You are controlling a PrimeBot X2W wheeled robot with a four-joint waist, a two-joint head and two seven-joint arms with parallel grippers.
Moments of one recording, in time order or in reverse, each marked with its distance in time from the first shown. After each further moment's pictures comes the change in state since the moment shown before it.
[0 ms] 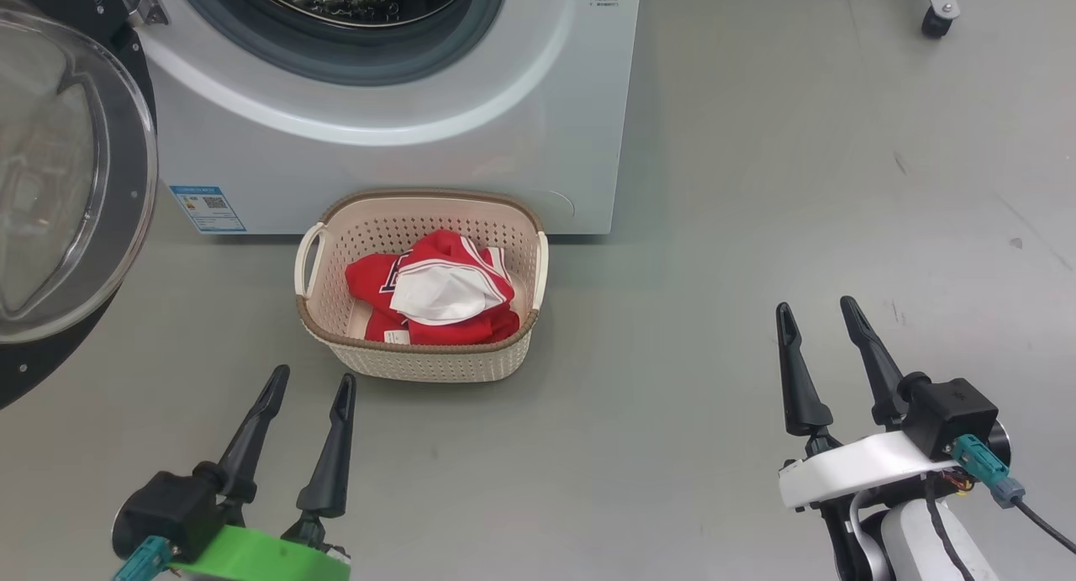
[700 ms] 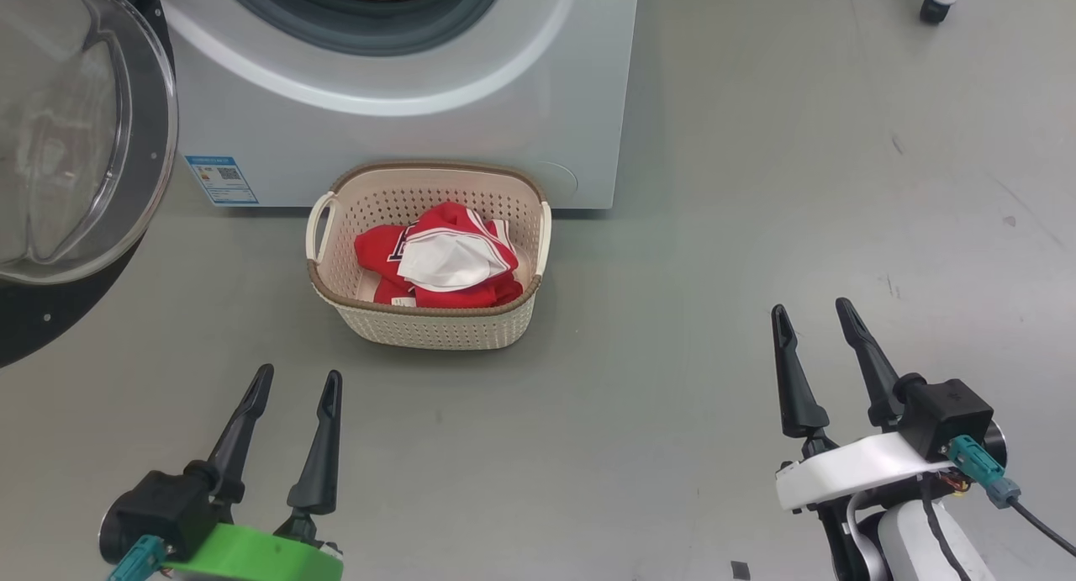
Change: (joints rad) left arm 0.000 0.014 -0.002 -0.006 0.000 0.000 0.000; right arm 0.000 0.000 0.007 0.003 0.000 0.000 0.000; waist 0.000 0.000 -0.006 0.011
